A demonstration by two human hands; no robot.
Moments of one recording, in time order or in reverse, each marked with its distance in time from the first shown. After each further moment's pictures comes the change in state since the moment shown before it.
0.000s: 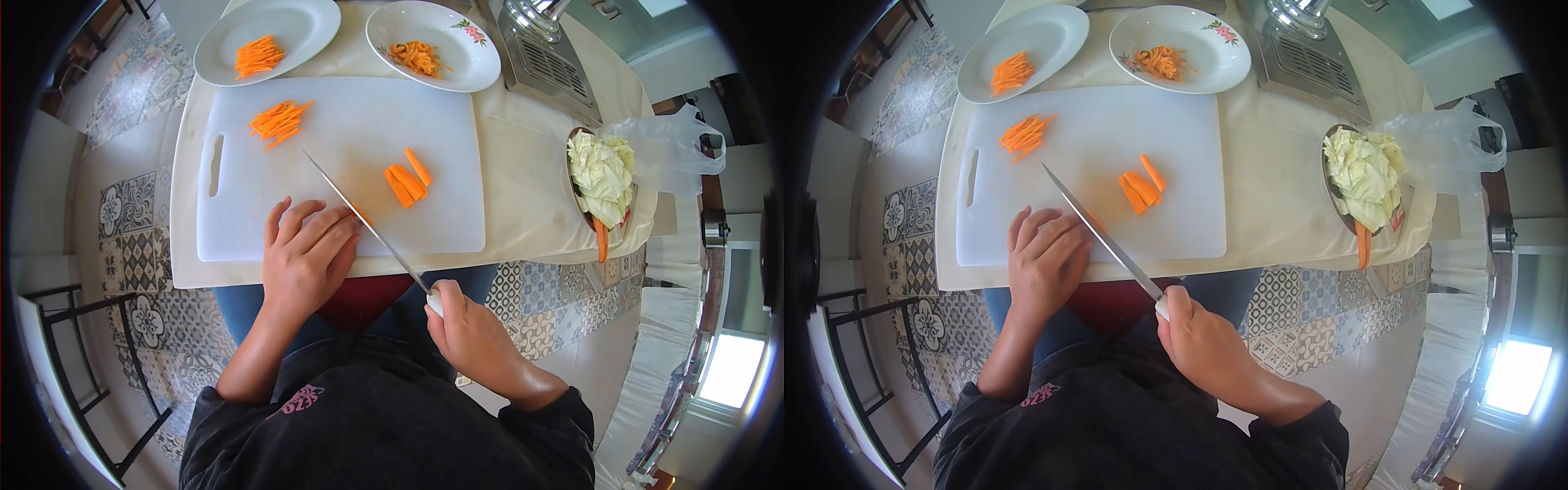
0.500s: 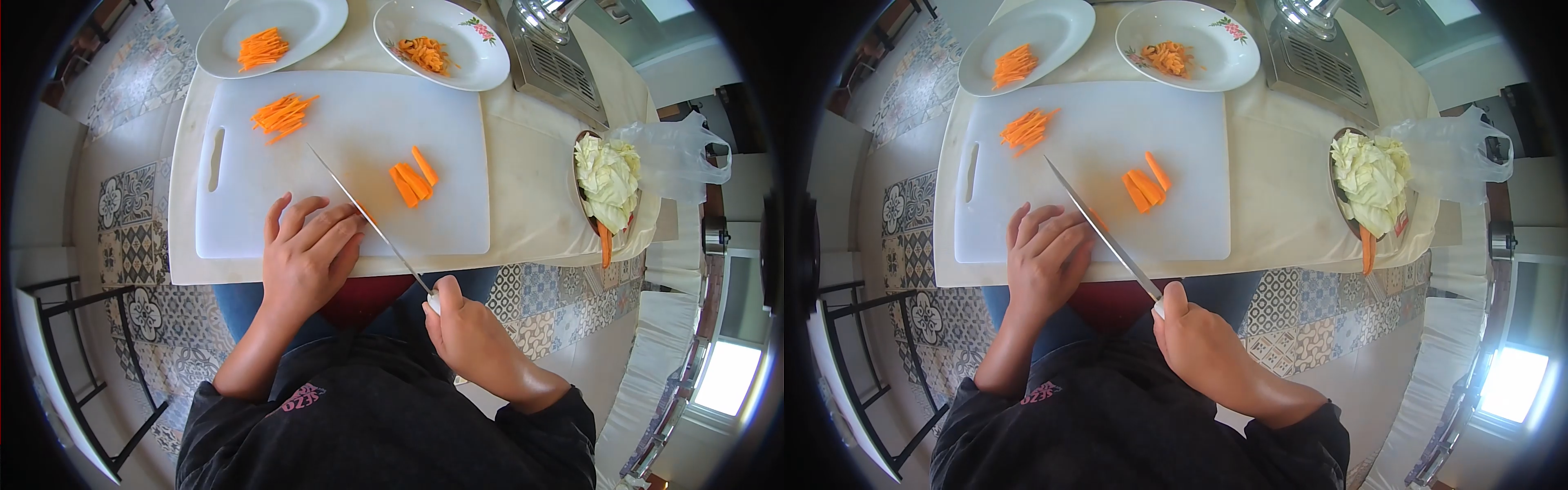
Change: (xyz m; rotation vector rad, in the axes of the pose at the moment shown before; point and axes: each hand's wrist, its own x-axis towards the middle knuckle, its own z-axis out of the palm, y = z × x) left_hand 0.002 0.001 -0.002 0.001 -0.020 -0.016; right_hand 0.011 -0.007 -0.004 0.036 -0.095 0.083
